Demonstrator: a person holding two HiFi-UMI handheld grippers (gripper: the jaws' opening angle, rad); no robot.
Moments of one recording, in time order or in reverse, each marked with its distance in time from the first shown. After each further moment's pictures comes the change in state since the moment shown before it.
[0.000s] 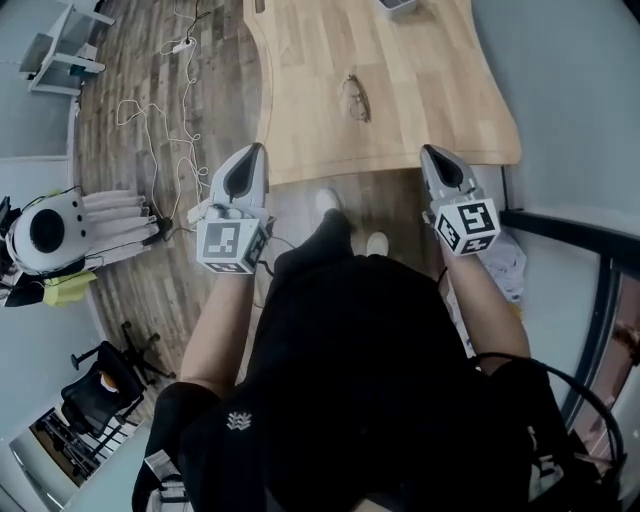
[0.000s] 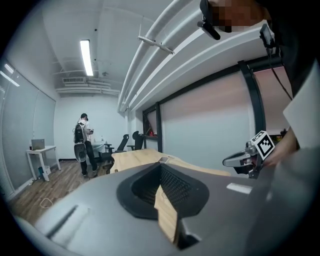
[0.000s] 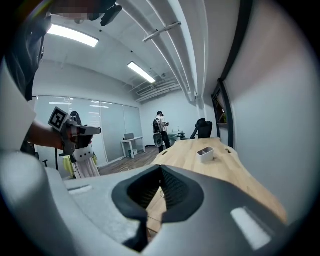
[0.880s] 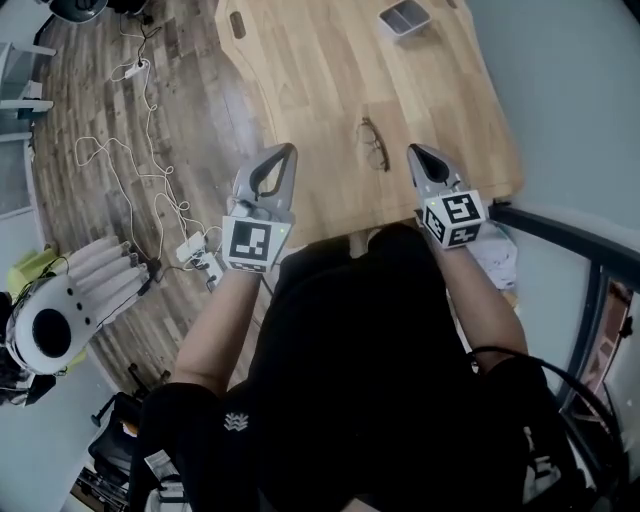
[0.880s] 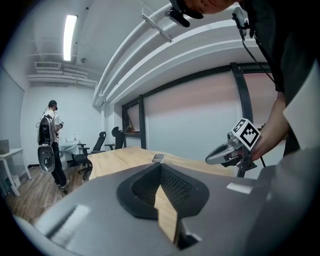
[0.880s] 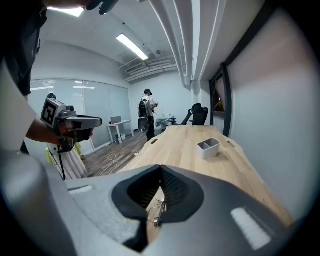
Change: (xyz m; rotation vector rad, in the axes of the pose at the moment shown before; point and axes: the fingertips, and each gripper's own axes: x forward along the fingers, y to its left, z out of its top) left arm 0.173 0.111 -0.026 0.078 0.003 -0.303; right arm 0.204 -0.015 0.017 -0.009 0.208 -0.139
